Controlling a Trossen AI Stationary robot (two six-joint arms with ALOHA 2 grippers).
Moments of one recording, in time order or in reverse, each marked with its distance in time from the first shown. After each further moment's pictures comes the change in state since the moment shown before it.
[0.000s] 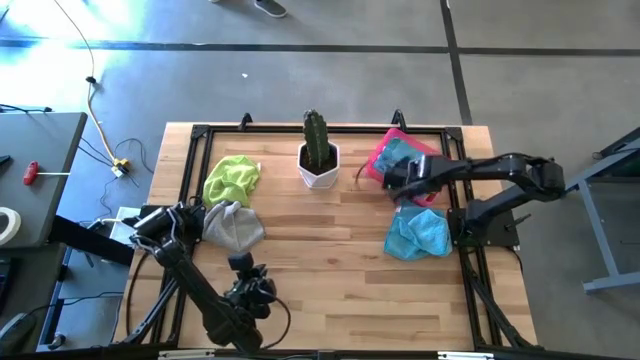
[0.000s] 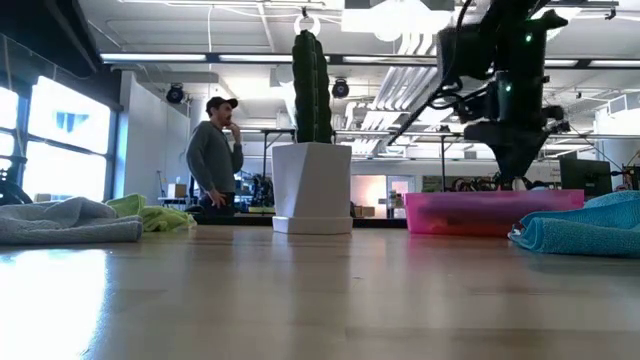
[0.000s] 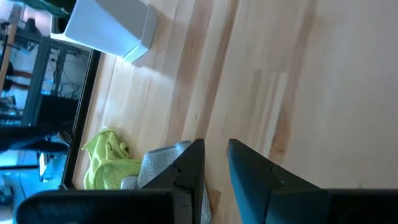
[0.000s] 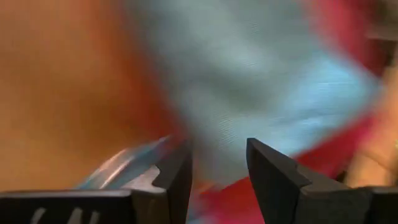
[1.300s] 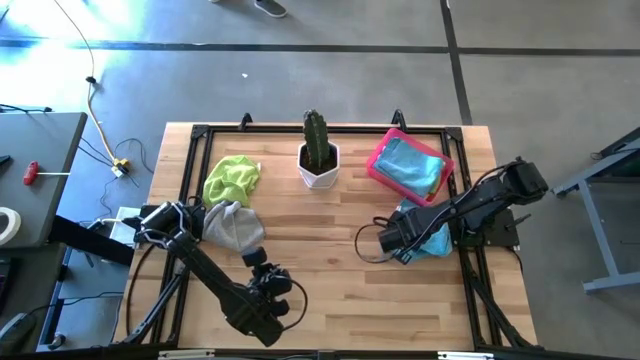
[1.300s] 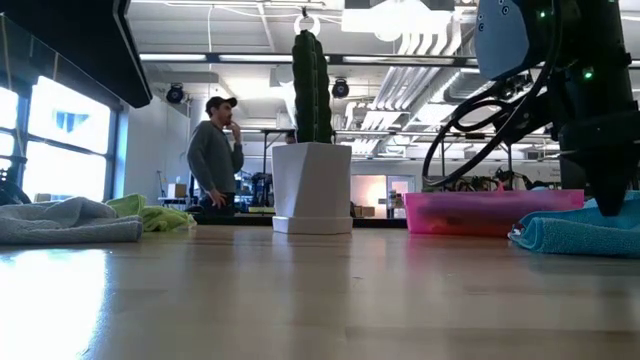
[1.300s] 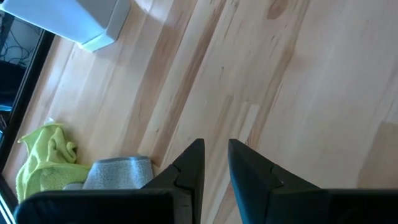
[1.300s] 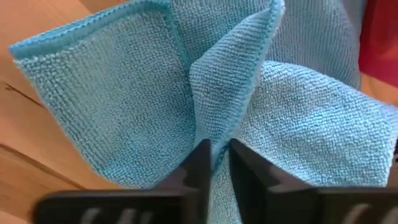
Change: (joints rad) left arm 0.110 0.000 -0.001 0.209 0.058 0.028; right arm 0.504 0.187 -0.004 -0.018 -0.333 0.206
